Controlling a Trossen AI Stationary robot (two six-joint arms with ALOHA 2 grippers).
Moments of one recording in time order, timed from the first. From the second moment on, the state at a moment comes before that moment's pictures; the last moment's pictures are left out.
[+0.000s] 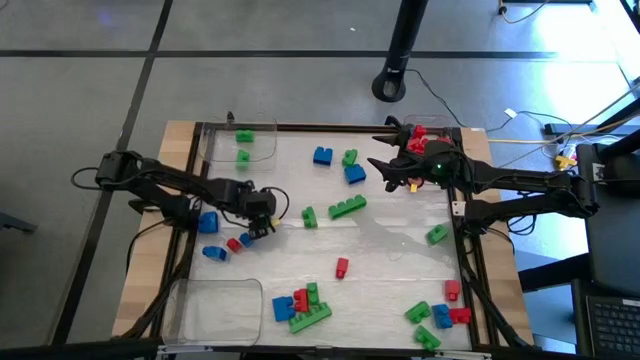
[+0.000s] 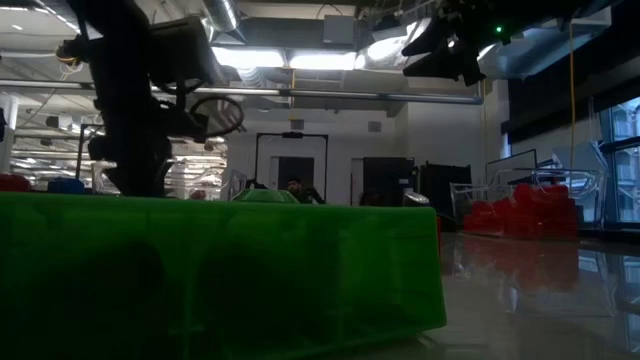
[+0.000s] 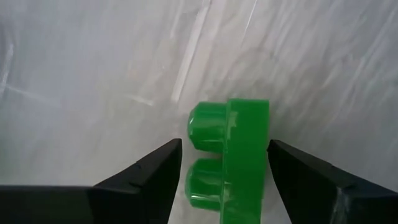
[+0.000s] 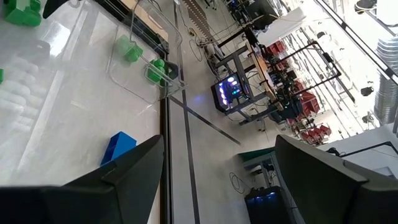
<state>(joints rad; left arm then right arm) -0.01 1.38 0.65 -0.58 -0.23 -0.33 -0.22 1.00 0.75 0.05 0.28 -0.90</state>
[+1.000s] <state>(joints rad) -0.01 1.33 0.91 -0.83 -0.40 -0.26 -0.22 1.00 0.75 0.05 0.28 -0.90</state>
